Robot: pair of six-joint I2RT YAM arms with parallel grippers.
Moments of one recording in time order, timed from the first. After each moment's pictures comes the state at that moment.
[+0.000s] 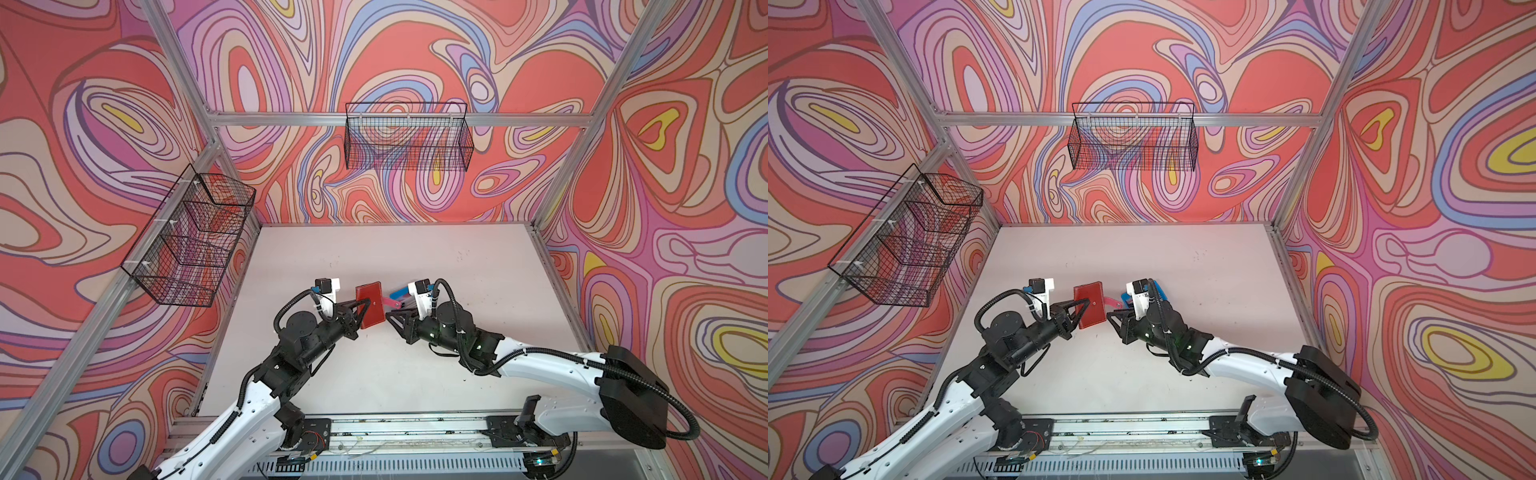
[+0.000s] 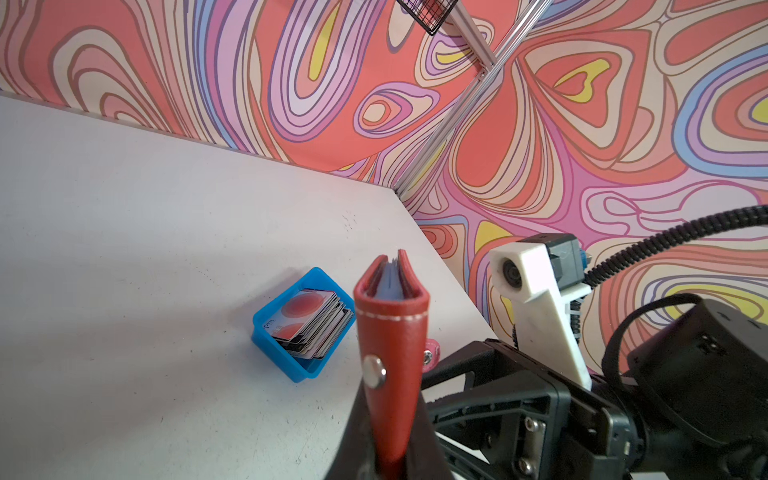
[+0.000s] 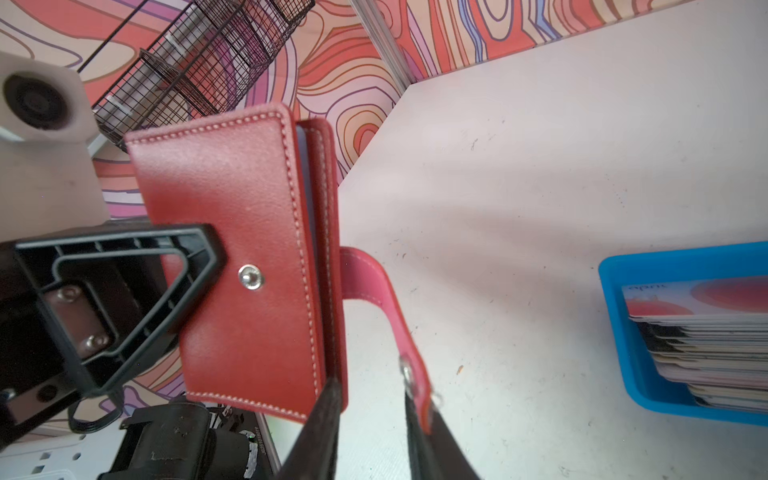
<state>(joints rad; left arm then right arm) -0.56 0.70 0.44 0.16 0.18 -0.62 0.94 1.33 0.68 0.39 -0.07 0.65</state>
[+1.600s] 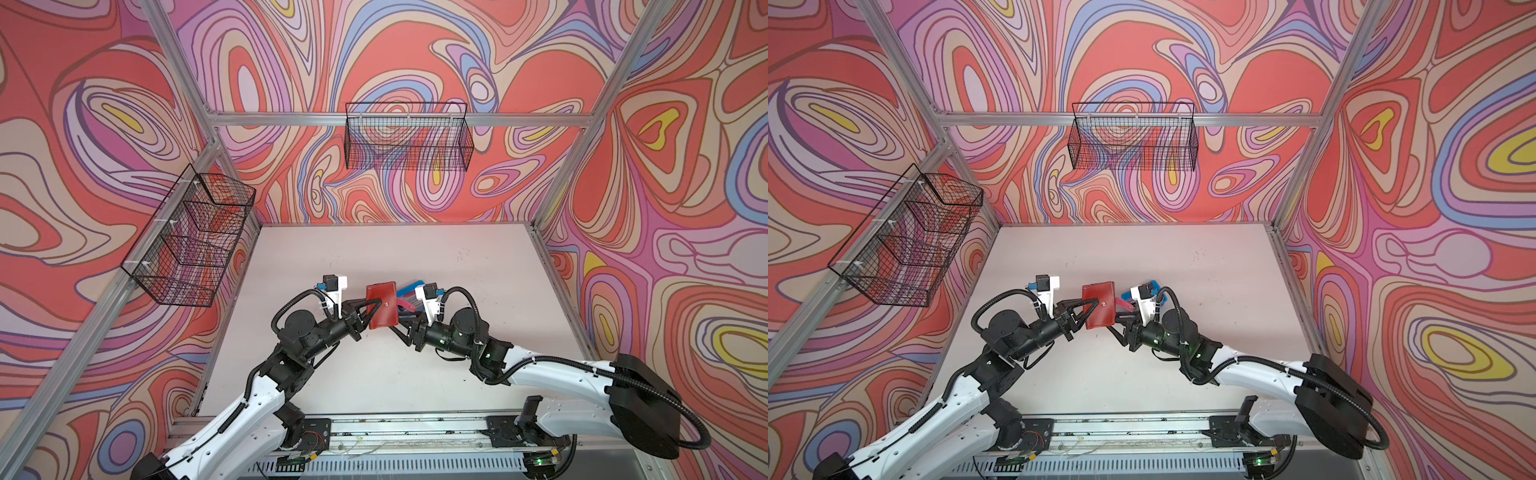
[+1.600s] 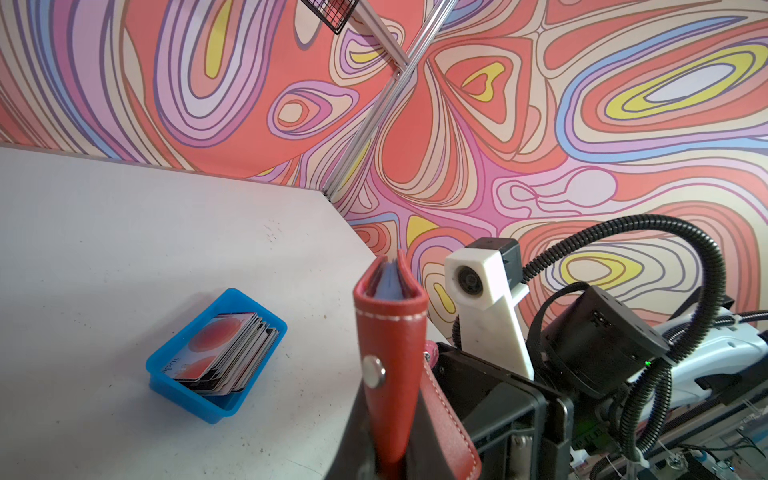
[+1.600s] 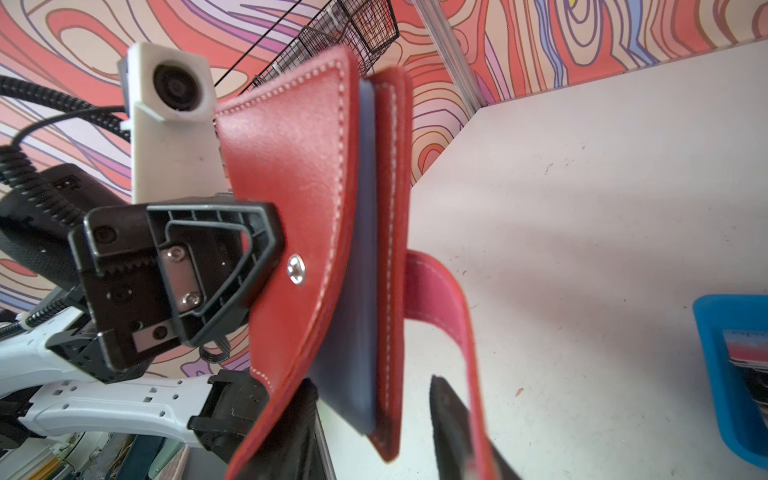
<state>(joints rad) -0.56 0.77 0.43 0.38 0.40 -0.66 0.93 1.24 0.55 0.61 -0.21 0.65</state>
